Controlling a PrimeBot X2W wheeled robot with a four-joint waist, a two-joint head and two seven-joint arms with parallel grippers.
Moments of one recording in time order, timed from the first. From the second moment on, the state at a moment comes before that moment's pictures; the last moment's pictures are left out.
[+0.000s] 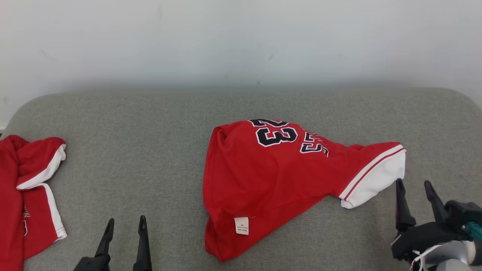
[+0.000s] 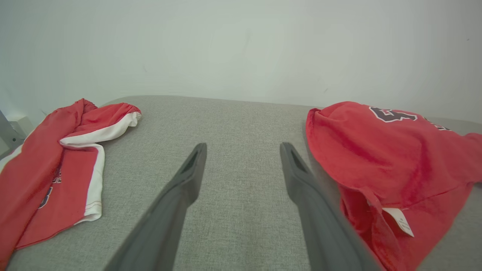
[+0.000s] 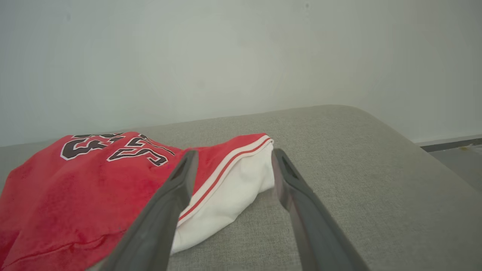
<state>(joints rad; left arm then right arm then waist) -0.03 0.31 -0.35 0.12 -0.47 0.25 -0.26 -0.16 -0.12 -0.14 0.34 0.17 0.13 -0.15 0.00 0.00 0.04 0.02</state>
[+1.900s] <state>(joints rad) -0.04 0.28 -0.35 0.16 -0.47 0.22 -0.26 -0.11 -0.17 -0.13 0.15 0.33 0.13 0.35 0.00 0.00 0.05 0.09</state>
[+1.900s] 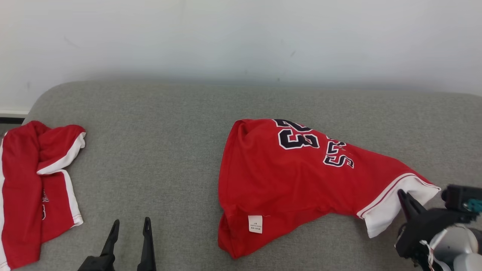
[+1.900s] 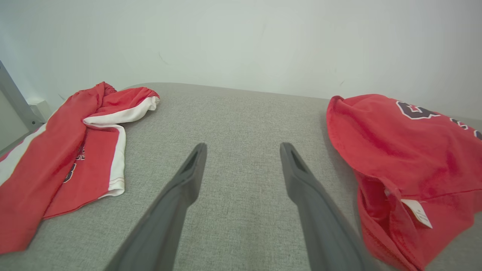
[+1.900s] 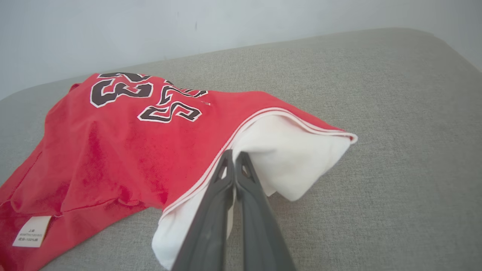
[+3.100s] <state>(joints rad) -0.04 0.27 -0.35 0.18 -0.46 0.21 -0.26 -0.32 -0.23 -0.03 0.62 0.35 0.13 -0.26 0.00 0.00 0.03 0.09</state>
